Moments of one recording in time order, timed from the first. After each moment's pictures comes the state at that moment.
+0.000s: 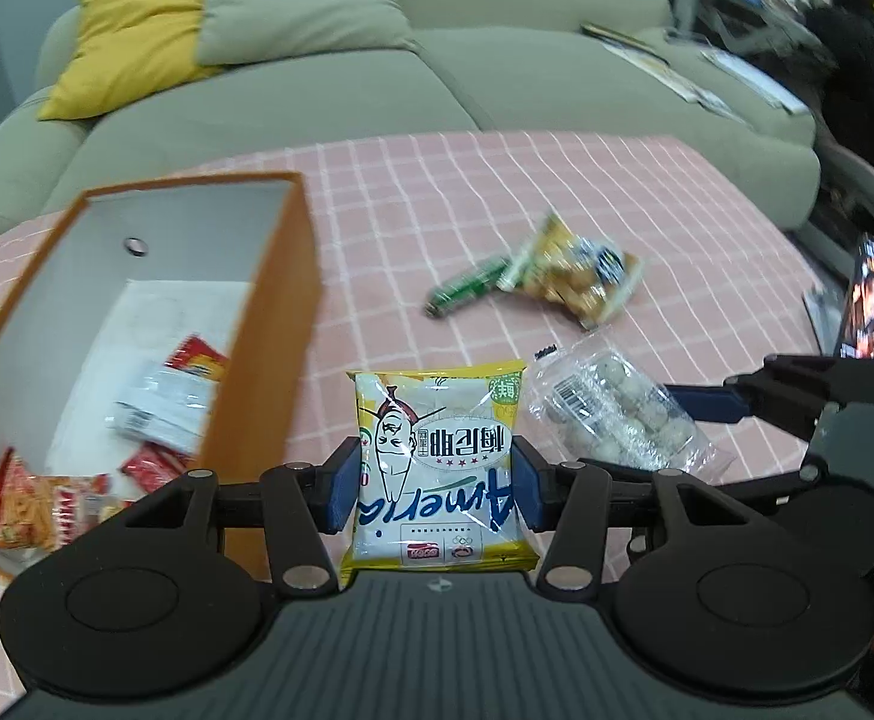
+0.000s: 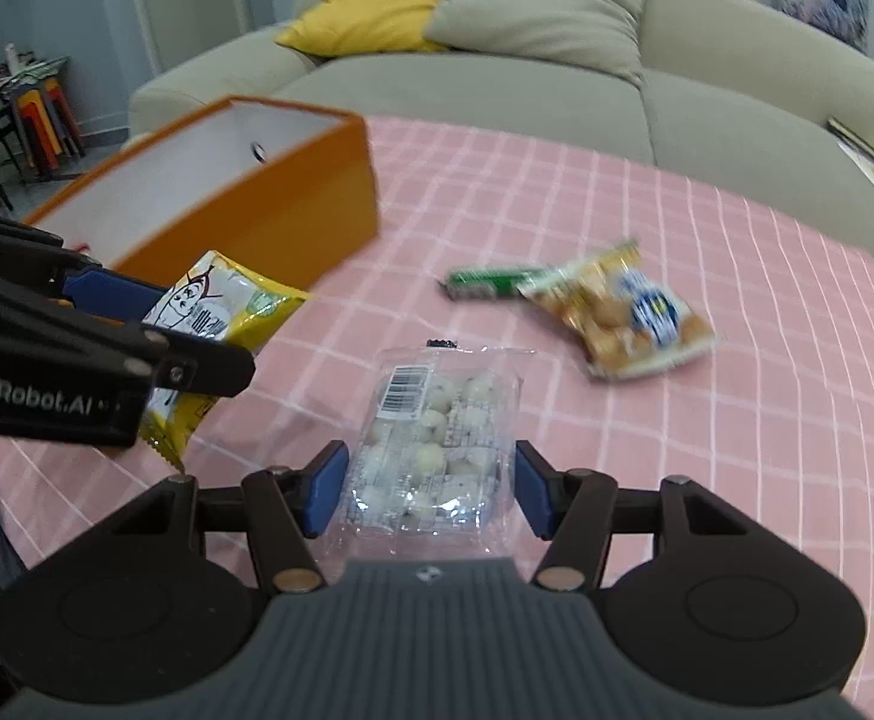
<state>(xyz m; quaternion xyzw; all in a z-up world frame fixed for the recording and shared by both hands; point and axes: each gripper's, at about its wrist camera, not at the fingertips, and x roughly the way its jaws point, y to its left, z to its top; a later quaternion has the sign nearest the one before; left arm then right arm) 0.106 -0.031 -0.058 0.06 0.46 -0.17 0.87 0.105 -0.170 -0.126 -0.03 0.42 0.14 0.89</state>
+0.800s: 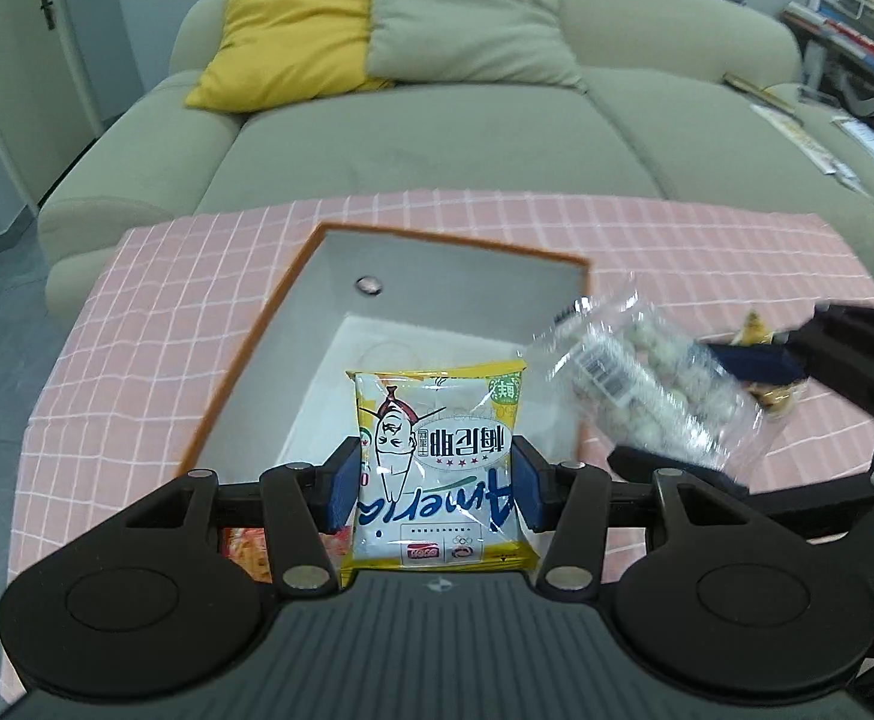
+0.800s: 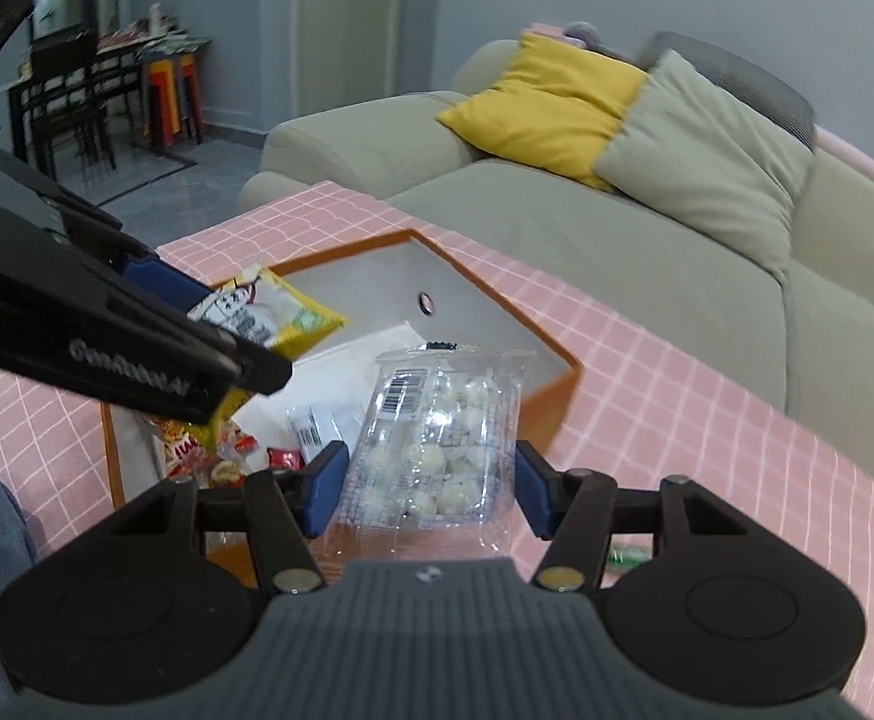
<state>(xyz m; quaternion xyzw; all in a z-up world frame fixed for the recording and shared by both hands) 0.170 0.082 -0.016 0.06 0.46 -0.06 0.89 0.179 -0.030 -0.056 -0.14 0.34 0.26 0.89</state>
